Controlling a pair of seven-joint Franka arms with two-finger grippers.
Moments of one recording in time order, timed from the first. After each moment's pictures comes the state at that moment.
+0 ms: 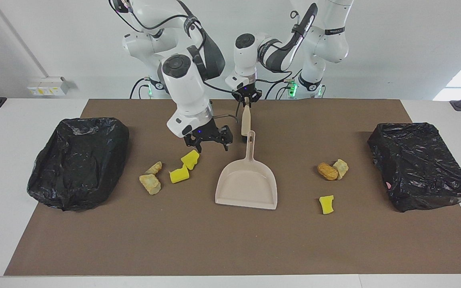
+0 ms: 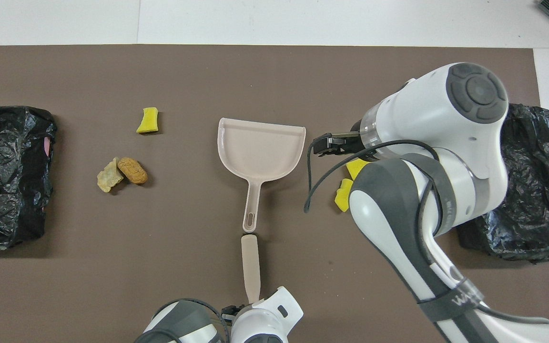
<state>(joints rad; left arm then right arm) -0.91 -0.13 -0.13 -2.45 -0.02 2.22 -0.82 0.39 0.30 0.06 -1.64 0.17 2.07 0.47</state>
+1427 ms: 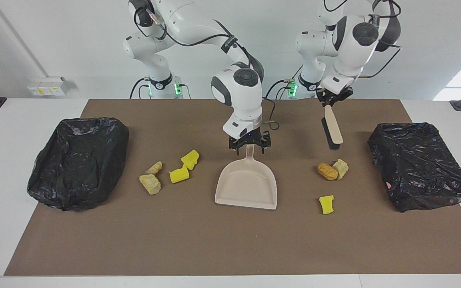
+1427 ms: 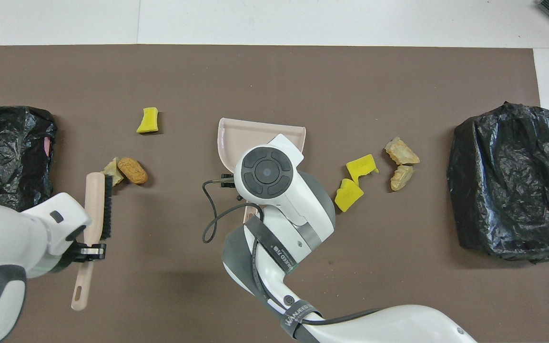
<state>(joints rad) -0.10 -0.37 -0.06 -2.33 0.02 1.84 -0.12 0.61 0.44 0.05 -1.65 -0.01 2.20 0.68</state>
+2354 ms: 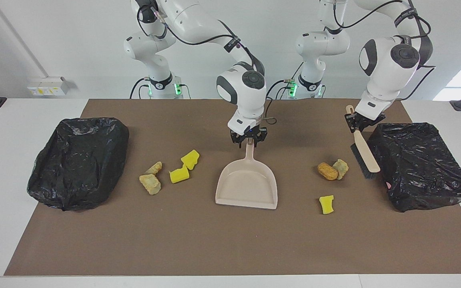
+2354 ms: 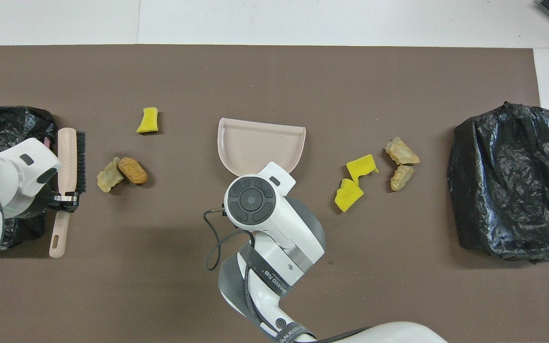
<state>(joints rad) 0.01 -0.11 -0.06 -2.11 0.11 1.92 -0.08 0.67 0.40 0.05 -1.76 -0.02 2.17 0.68</state>
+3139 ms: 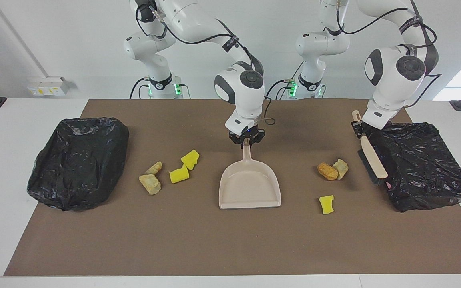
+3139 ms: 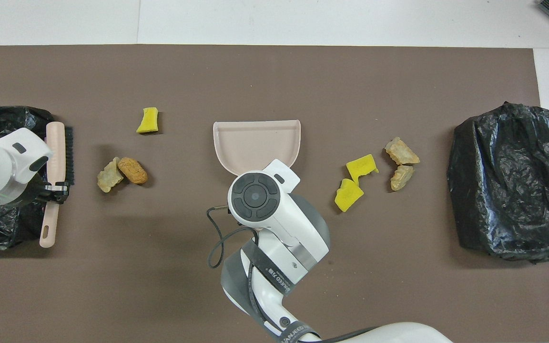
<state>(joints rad) 0.04 -0.06 -0.06 -2.10 0.13 1.93 -0.08 0.66 0.39 0.04 -1.76 -0.02 2.16 0.68</state>
